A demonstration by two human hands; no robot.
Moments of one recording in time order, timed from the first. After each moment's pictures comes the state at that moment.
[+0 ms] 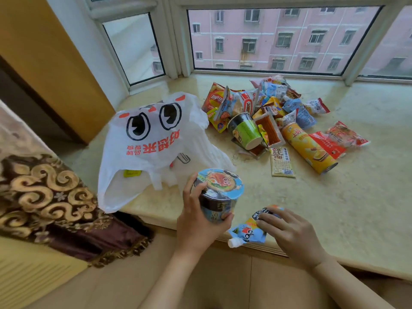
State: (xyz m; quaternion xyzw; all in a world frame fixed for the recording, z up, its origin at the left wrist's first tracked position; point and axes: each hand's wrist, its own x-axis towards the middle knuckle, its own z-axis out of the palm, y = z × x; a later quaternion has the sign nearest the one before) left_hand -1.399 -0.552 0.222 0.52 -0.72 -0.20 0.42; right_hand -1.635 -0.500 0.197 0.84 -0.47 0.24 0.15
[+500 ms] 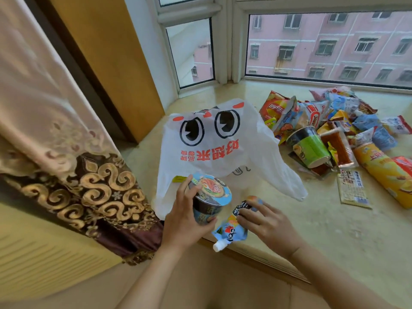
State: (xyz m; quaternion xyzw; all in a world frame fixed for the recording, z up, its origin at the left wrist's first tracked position) left_hand -1.227 -0.615 0.213 0.58 -0.74 -0.13 0.32; right_hand -1.477 -0.618 0.178 0.90 -0.34 0.24 0.12
